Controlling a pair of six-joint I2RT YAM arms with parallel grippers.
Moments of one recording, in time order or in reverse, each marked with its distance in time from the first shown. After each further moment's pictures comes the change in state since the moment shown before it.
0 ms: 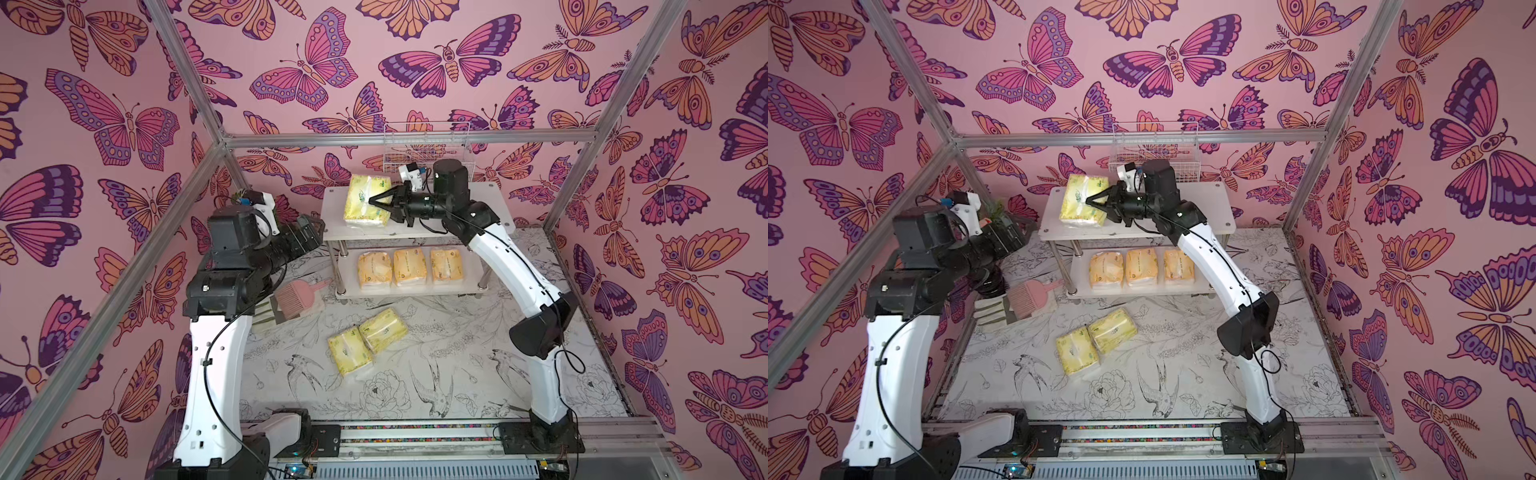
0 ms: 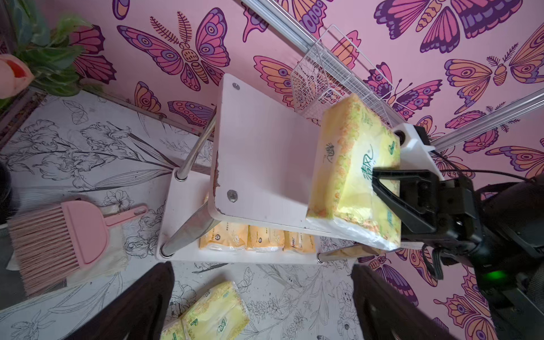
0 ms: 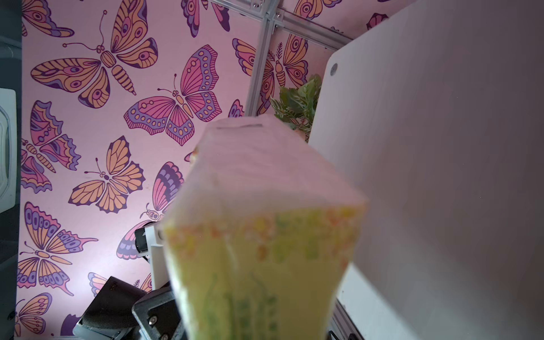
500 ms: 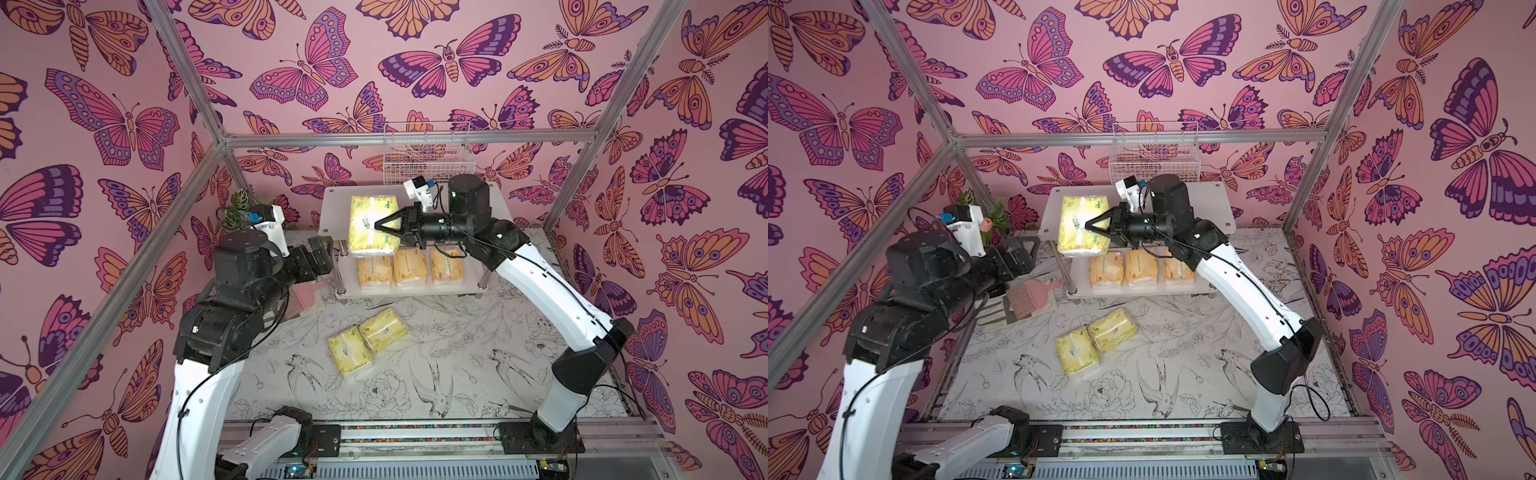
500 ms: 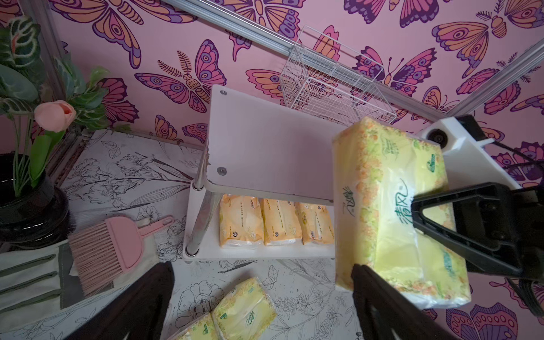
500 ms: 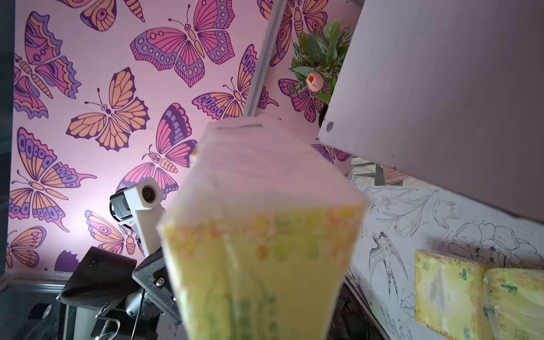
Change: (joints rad) left arm -0.227 -0.136 -0.015 -0.037 -0.300 0.090; right arm 0.077 -0.346 -0.386 0.005 0.018 -0.111
